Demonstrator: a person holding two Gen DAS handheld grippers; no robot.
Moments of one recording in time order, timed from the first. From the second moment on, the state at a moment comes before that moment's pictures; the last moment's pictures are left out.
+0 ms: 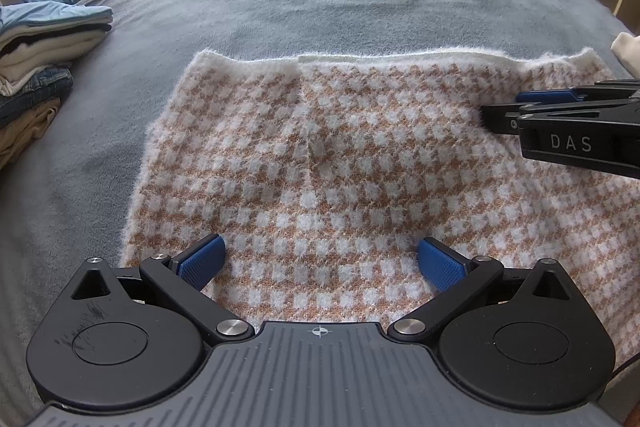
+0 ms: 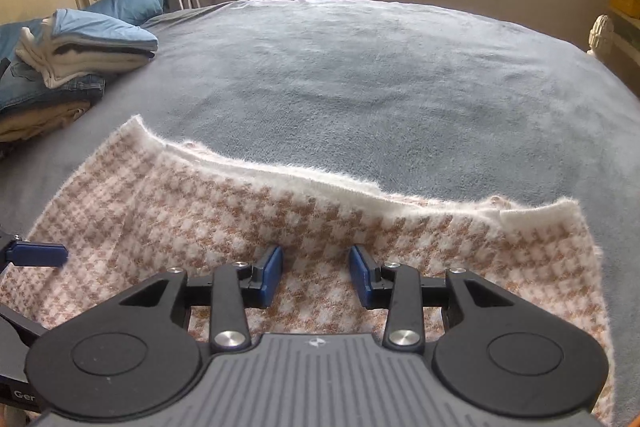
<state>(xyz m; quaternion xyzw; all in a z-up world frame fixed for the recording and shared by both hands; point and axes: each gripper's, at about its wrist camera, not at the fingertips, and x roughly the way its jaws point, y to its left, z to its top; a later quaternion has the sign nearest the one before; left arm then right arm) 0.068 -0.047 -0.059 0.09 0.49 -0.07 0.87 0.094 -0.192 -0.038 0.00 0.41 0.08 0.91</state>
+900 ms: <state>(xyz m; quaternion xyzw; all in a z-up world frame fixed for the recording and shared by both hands) 0.069 -0.046 -0.059 0.09 0.48 -0.07 0.87 0.094 -0.190 -0.036 0.00 0.41 0.07 0.91</state>
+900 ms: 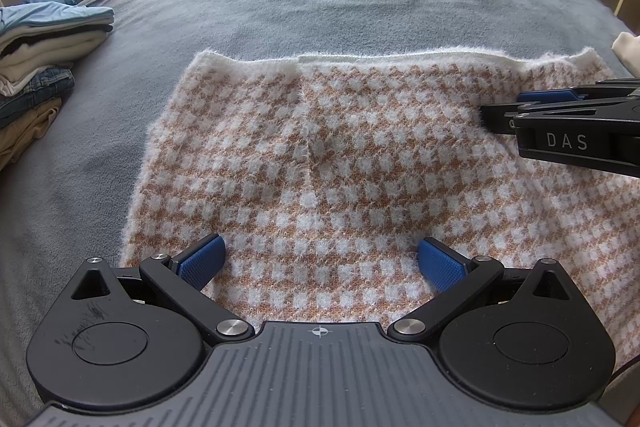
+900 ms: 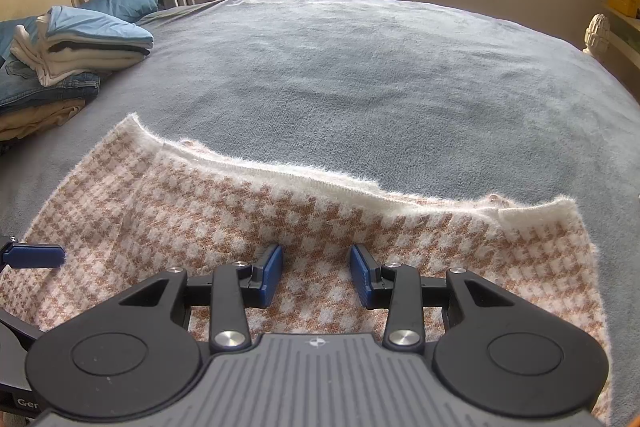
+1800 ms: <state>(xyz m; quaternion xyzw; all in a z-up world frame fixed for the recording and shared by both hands) 0.070 -0.048 -0.059 0.09 0.48 -0.07 0.87 0.094 -0.190 -0.036 0.00 0.42 0.07 0.91</state>
